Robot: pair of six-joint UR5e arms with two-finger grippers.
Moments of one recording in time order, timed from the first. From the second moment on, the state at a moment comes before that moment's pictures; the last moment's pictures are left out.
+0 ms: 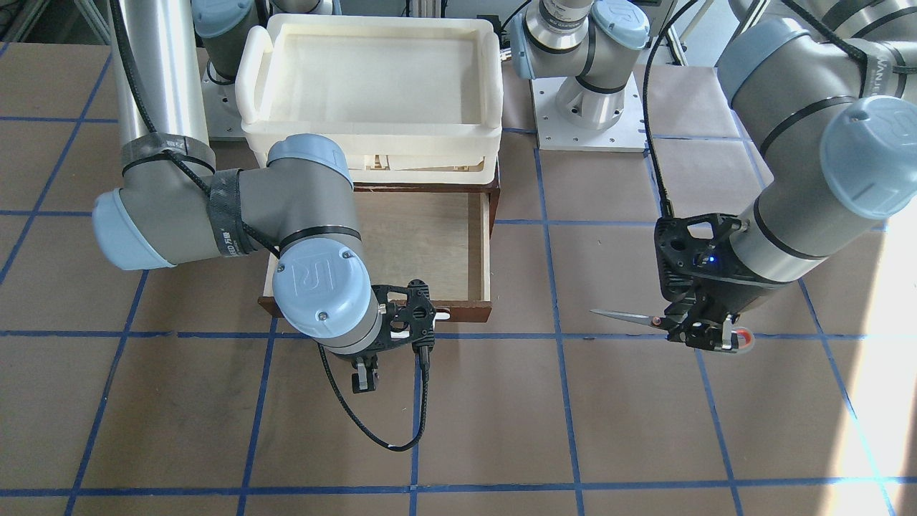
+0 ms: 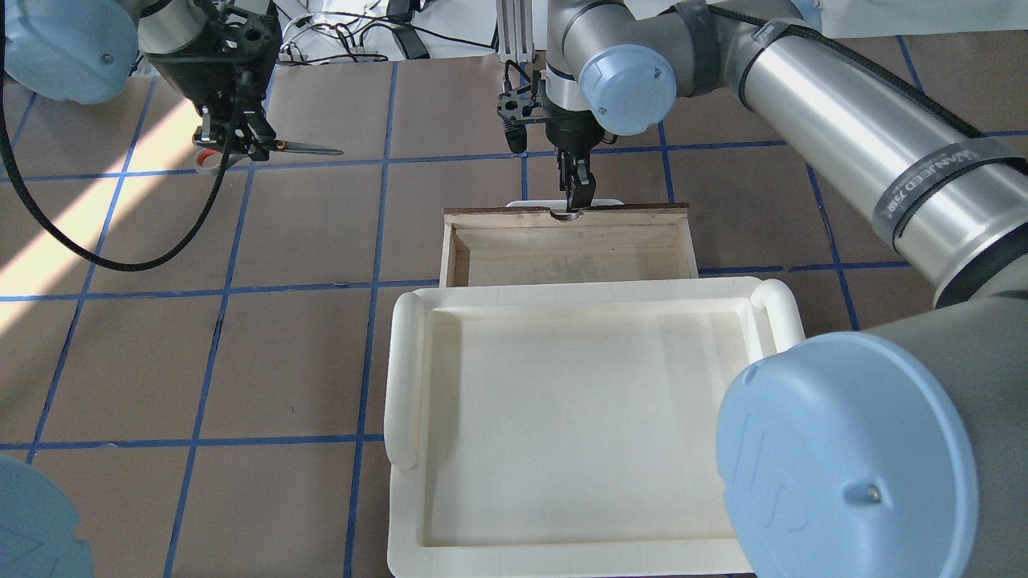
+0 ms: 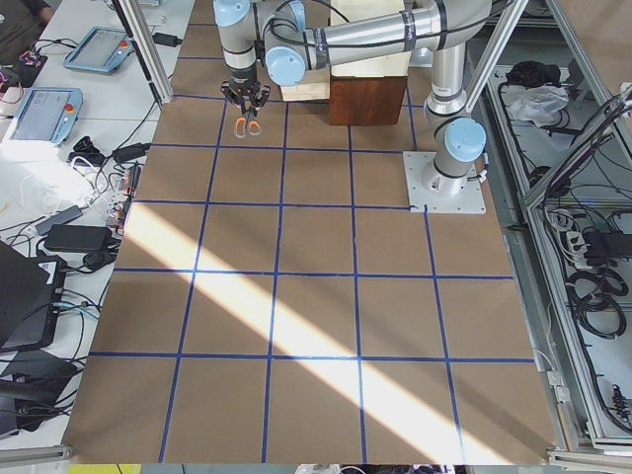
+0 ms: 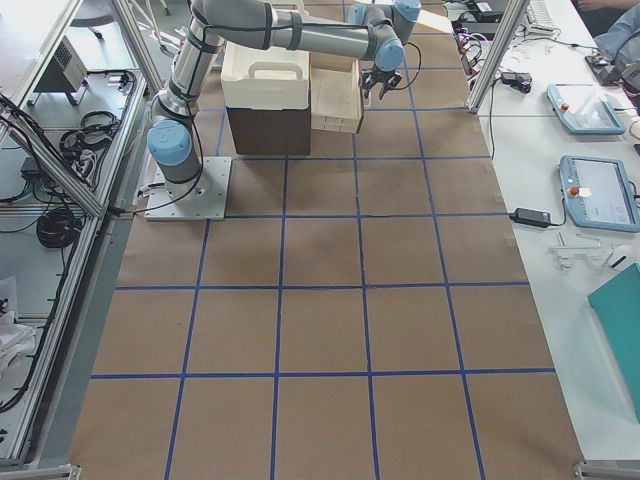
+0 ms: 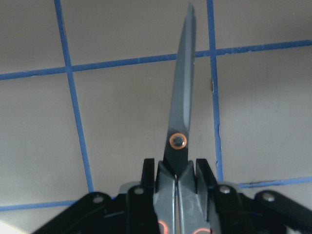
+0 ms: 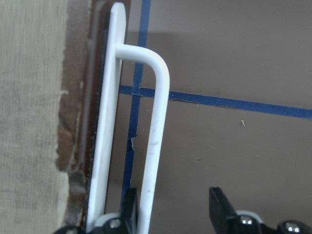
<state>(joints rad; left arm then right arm) -1.45 -1.87 -1.41 -1.42 1.54 1.78 1.81 -0.97 1.27 -1.72 -1.51 -1.47</state>
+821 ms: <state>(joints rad) -1.60 -1.84 -1.44 -1.43 1.54 1.62 1.80 -0.99 1.27 -1.79 -1.57 -1.47</state>
